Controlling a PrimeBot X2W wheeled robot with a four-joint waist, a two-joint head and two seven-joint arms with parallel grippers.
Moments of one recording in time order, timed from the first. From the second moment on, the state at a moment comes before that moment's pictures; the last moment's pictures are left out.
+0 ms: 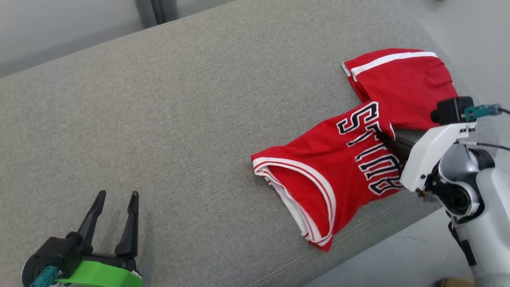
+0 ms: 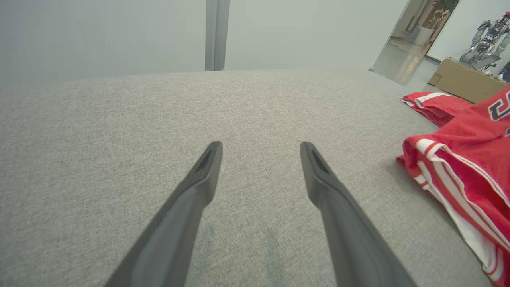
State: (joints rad) left arm 0.05 0.26 -0.12 0.07 -0.40 -0.13 -0.23; right arm -0.36 -0.28 0.12 0.15 0.67 0.13 0.60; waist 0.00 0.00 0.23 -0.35
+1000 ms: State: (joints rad) left arm 0.03 0.30 -0.12 0.00 -0.41 -0.10 -0.19; right arm -0.83 -0.46 -0.16 0.61 0.43 0.13 0.46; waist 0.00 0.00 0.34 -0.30
